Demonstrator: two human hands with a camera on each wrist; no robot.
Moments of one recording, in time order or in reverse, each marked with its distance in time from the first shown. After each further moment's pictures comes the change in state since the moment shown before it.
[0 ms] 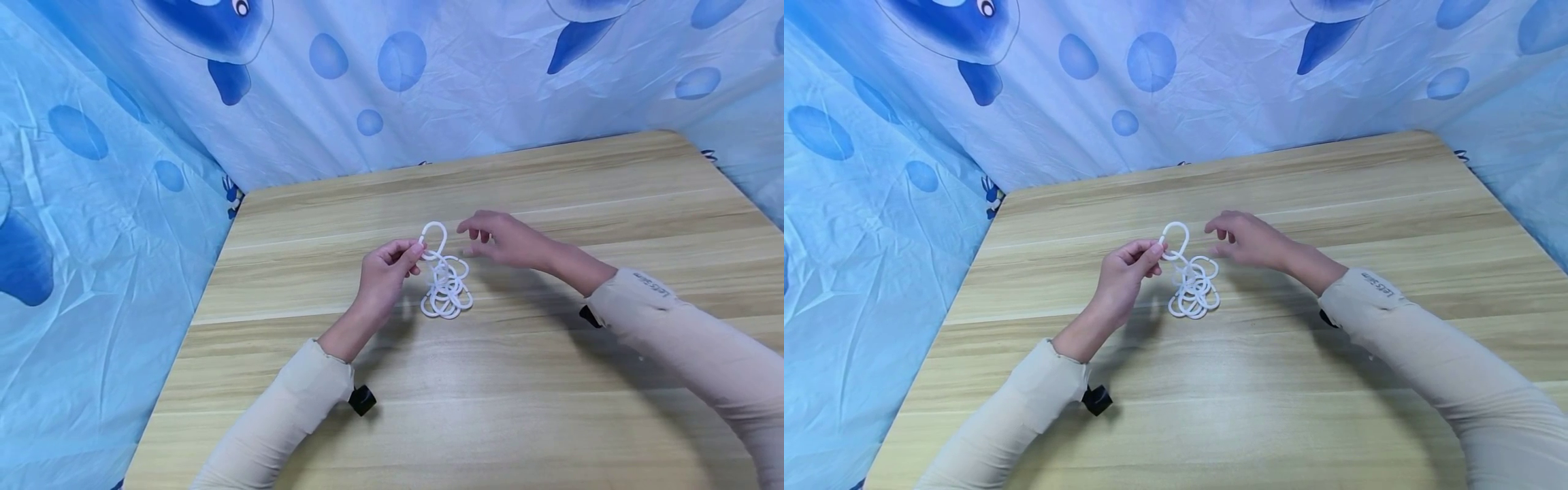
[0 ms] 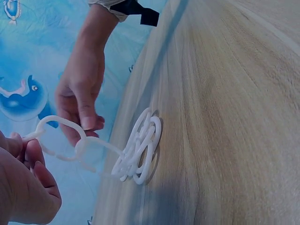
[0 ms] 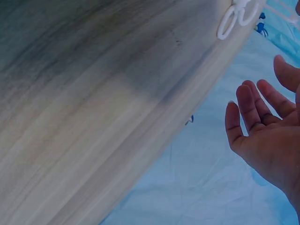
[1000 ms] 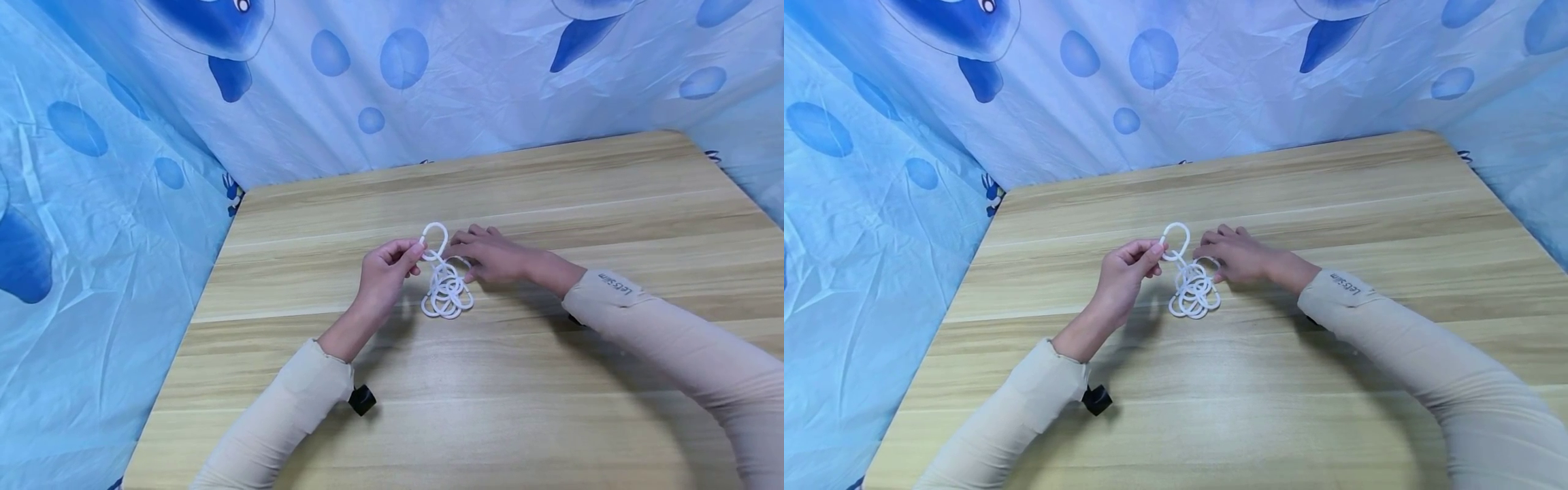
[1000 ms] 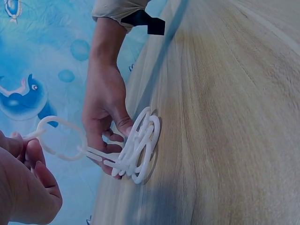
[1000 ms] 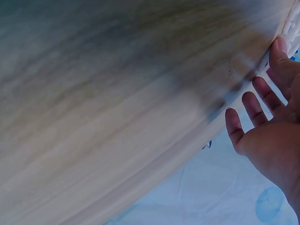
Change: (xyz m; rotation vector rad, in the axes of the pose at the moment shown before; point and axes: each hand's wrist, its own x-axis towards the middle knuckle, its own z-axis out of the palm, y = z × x) left_hand 0.001 -0.002 -0.001 -0.029 -0.002 -0.009; right_hand 0.007 0.016 0.032 -0.255 -0.203 -0.135
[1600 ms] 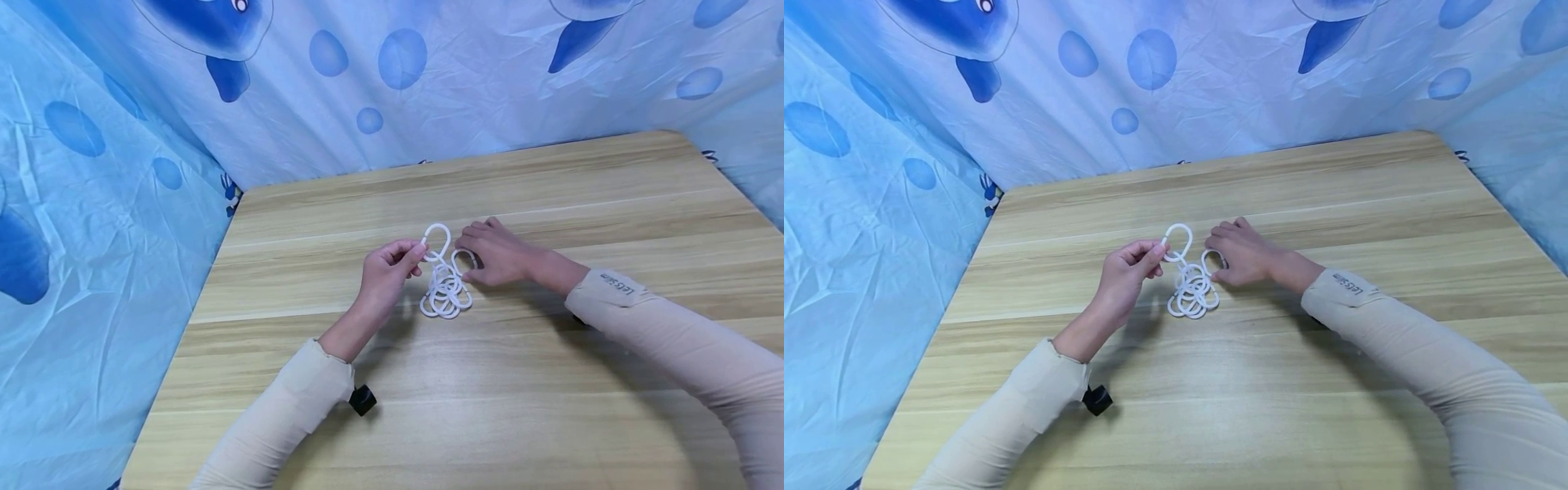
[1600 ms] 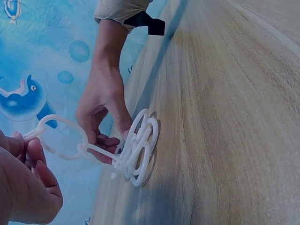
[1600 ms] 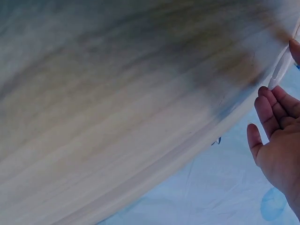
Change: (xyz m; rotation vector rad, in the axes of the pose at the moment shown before) left_hand 0.001 -0.001 0.001 0.022 -0.019 -0.009; right_hand -0.004 0.006 -0.001 -0.150 0.093 0.015
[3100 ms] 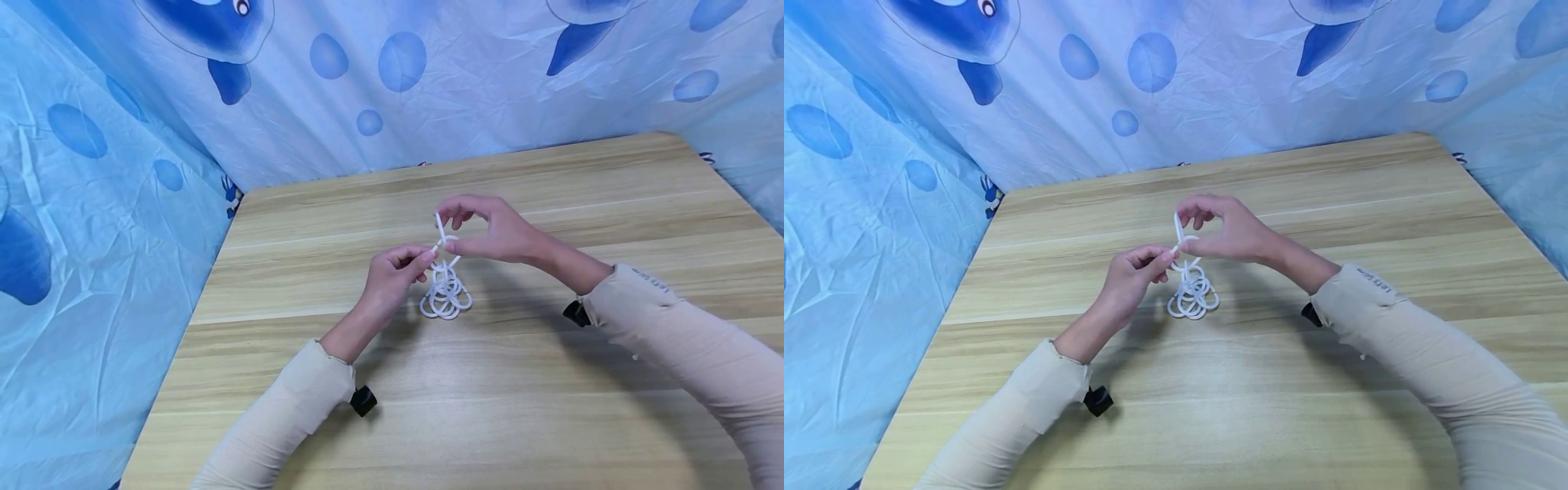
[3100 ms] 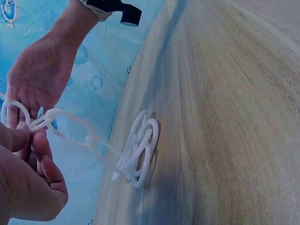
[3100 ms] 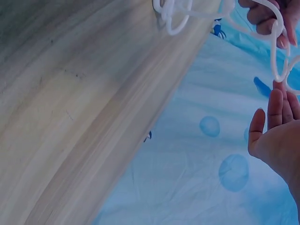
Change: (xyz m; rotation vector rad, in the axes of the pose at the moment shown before) left_hand -0.003 0.002 0.002 0.107 -0.087 -0.017; right_hand 0.004 -0.046 -0.064 0.723 0.291 0.058
